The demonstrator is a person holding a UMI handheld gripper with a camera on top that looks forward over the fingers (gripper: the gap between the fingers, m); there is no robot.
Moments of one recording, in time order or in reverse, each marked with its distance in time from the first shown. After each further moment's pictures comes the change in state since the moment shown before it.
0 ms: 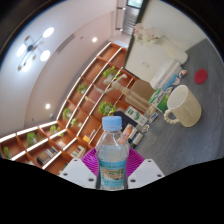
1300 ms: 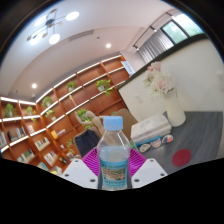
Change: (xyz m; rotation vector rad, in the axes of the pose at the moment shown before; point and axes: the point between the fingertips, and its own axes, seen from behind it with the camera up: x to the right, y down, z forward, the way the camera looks) arm 0.061 -0.194 0.010 0.103 0.244 -0.437
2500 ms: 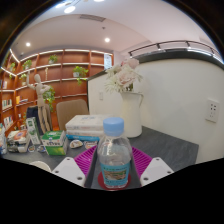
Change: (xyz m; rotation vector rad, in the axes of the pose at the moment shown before) arm 0.245 0.007 0.041 -0.005 0.394 -0.421
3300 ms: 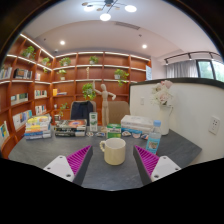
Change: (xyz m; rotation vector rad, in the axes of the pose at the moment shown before) arm -0.122 -0.002 -0.243 0.006 -0.380 -0.138
